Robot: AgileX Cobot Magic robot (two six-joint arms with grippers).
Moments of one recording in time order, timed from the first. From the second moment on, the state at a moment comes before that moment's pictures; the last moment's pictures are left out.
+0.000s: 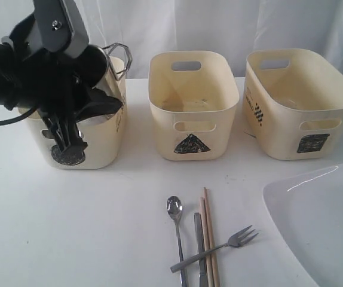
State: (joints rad) left arm -0.50 1.26 -0.97 -0.86 0.50 1.49; right arm -0.19 0.01 0.00 0.14 0.34 -0.09
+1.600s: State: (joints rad) left arm -0.35 1.76 -1.24 -0.89 -0.03 1.05; right arm -0.19 0.01 0.00 0.14 0.34 -0.09
